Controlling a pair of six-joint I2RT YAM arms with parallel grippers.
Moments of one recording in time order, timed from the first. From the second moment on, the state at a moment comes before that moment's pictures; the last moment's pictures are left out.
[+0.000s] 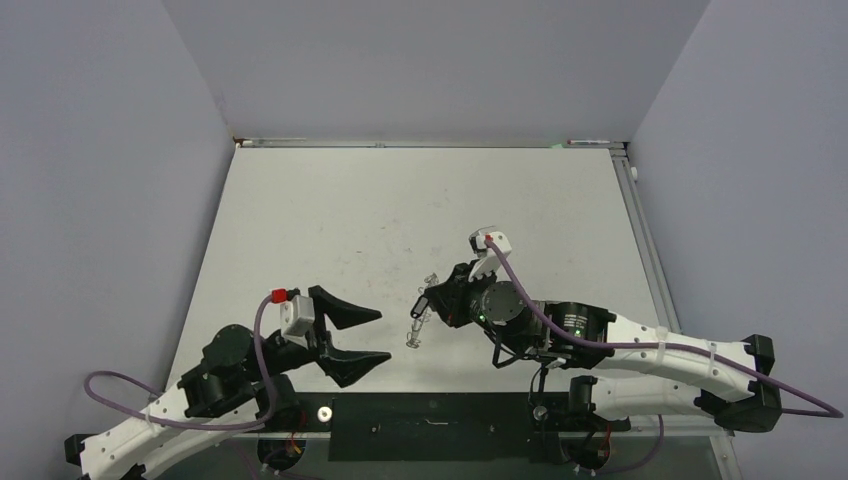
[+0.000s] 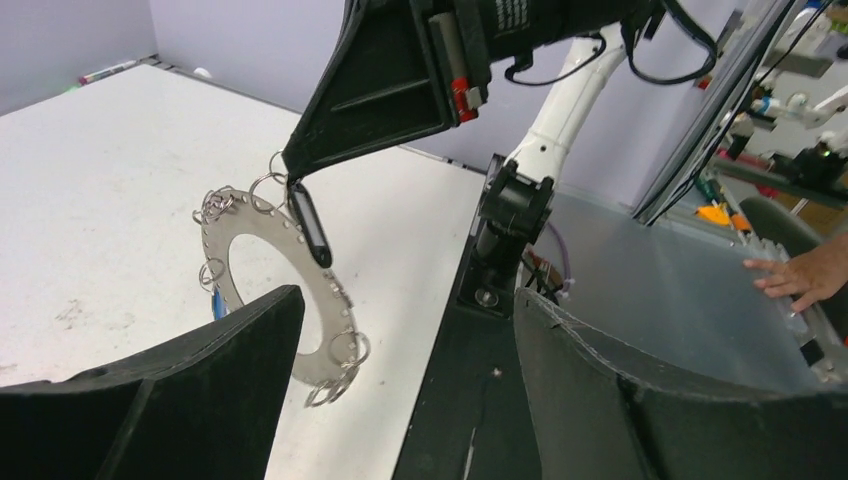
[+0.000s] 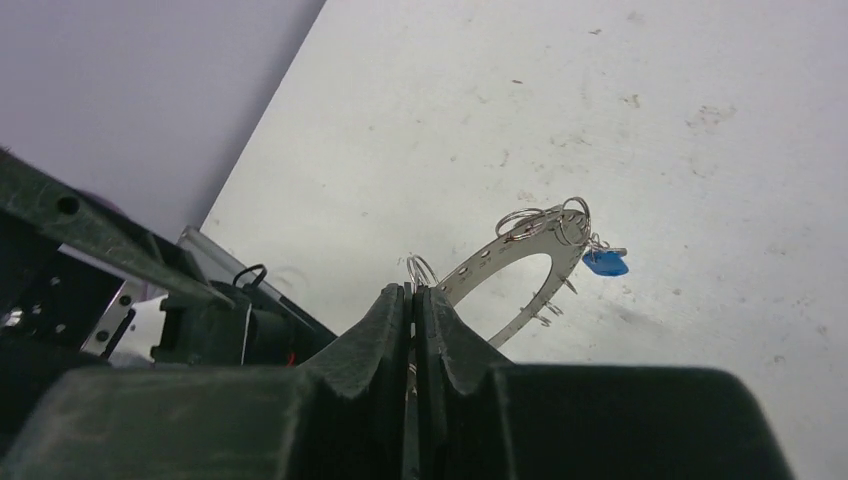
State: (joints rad) left arm -1.08 0.22 0.49 -0.12 0.18 -0.26; right arm 1.31 0.99 1.00 -0.37 0.50 0.69
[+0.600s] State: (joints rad) left arm -1.09 0.44 0.30 0.33 0.08 -0.63; right arm 1.31 1.03 1.08 -0.54 0.67 0.90
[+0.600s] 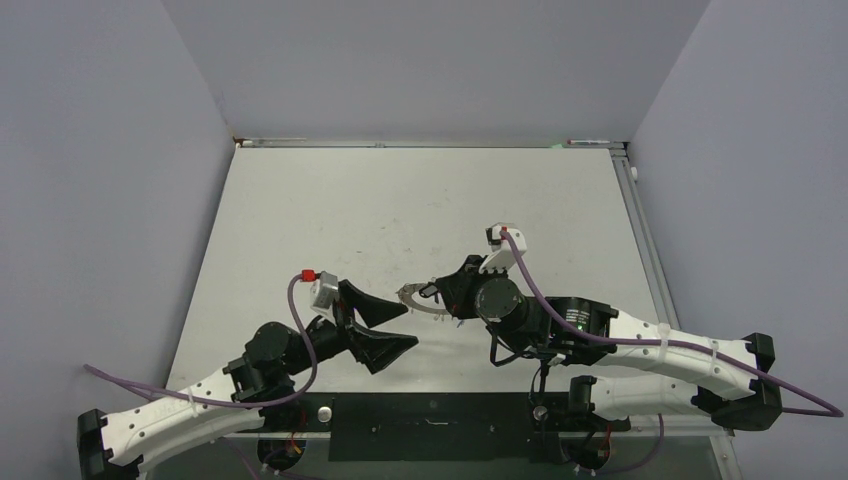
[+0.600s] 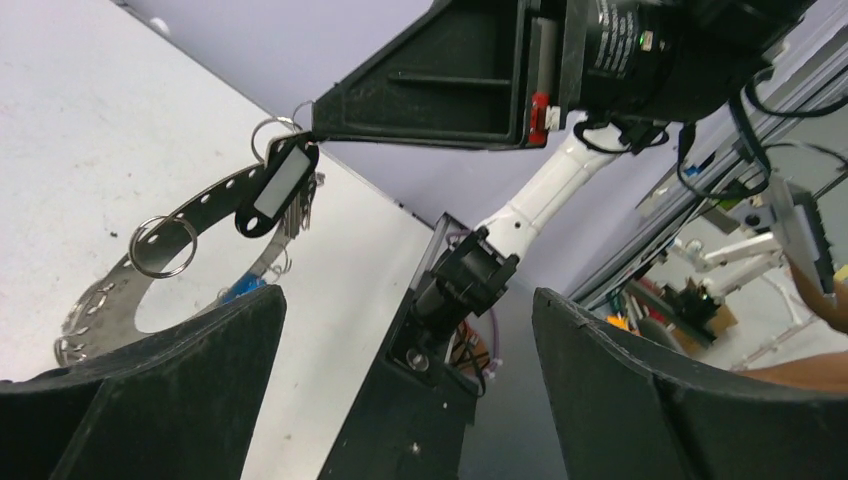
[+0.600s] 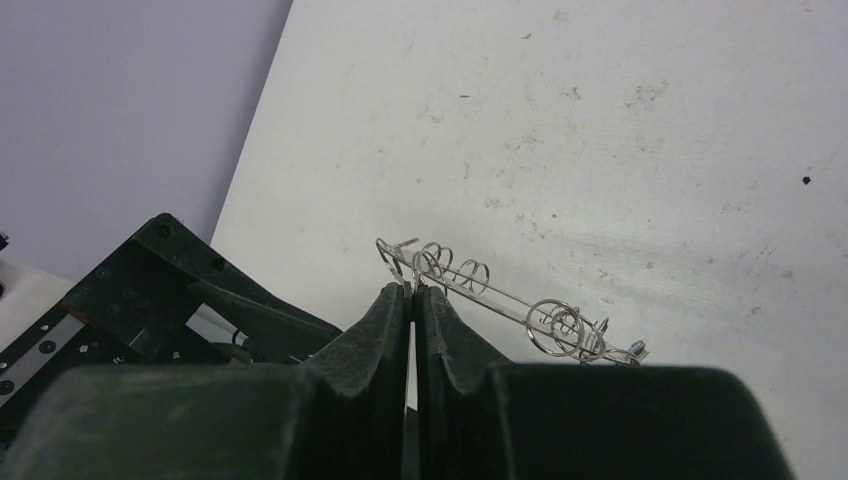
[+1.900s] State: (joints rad) left arm -1.10 0.46 0.22 0.50 -0.09 -0.57; right arm 1.31 1.03 1.14 -0.58 0.56 0.95
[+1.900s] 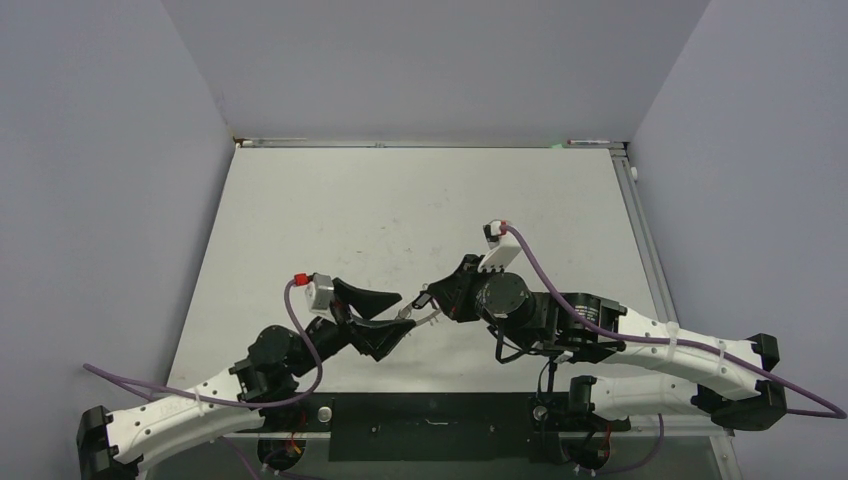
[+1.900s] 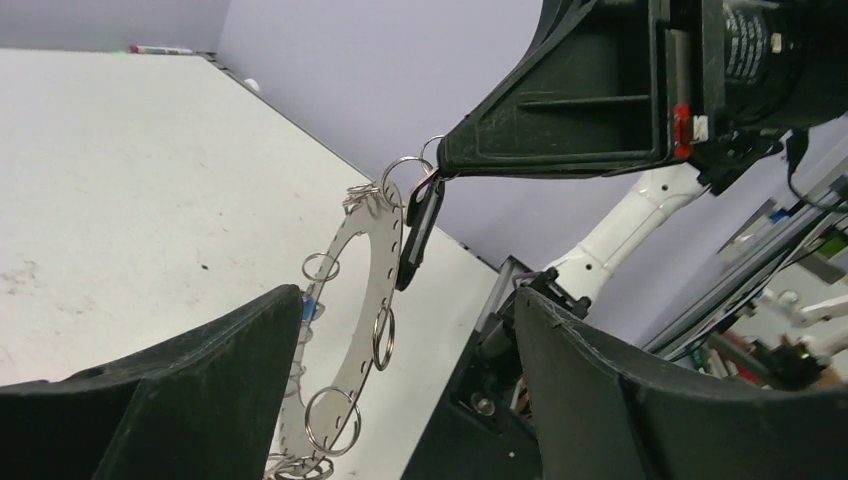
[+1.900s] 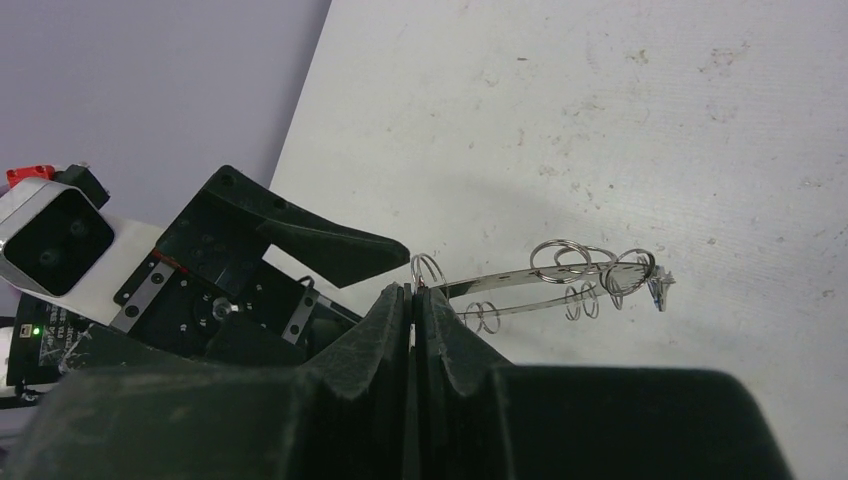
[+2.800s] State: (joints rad) left arm -1.13 0.55 0.30 0.40 -0.06 -0.27; right arm 1.31 1.02 1.12 -0.53 0.44 0.93
